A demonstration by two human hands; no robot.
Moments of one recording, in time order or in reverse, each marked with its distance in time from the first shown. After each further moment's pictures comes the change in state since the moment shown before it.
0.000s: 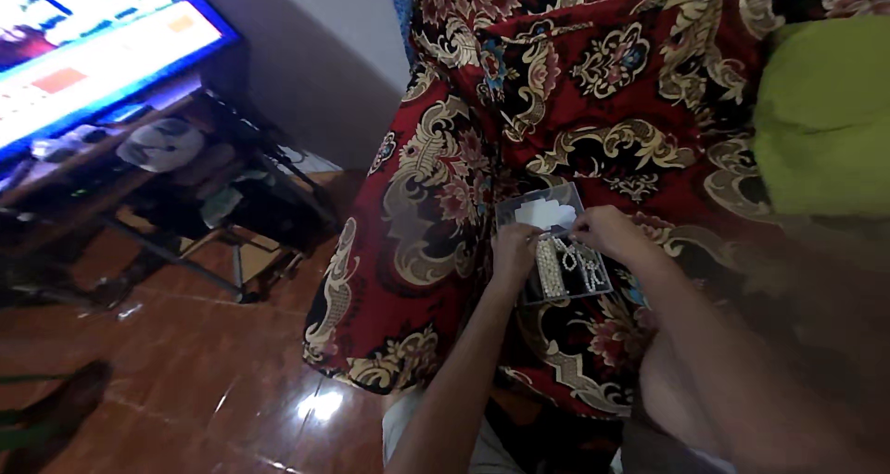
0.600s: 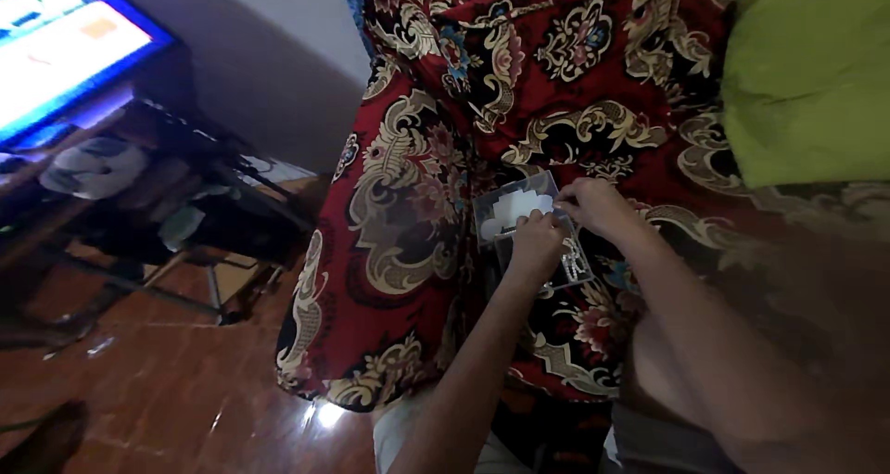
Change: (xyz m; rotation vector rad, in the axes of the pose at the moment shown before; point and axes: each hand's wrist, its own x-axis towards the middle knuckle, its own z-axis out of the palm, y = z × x) left_hand 0.013 0.051 0.031 0.338 -0.261 0.364; right_hand -0.003 0.012 -0.009 0.090 0.263 -0.027
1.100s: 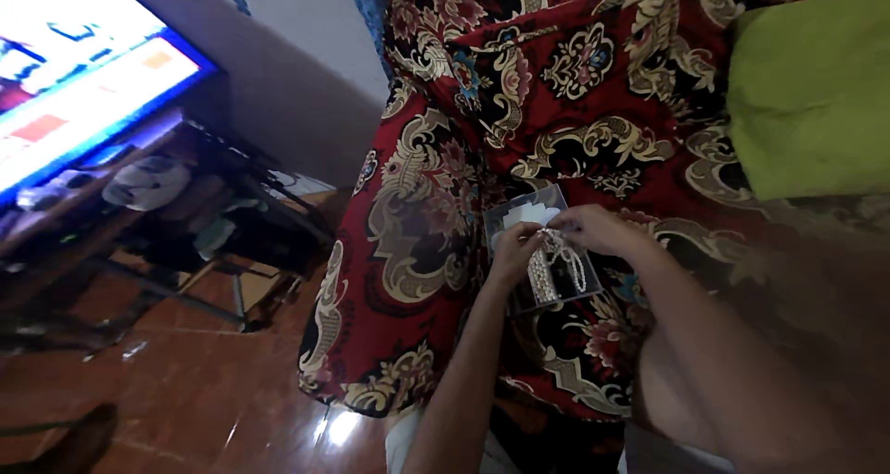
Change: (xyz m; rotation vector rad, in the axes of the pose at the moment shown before) left_hand -0.026 -0.033 -0.023 -0.903 0.250 -0.303; right_hand 0.000 -0.003 -0.001 0.177 -0.337 -0.042
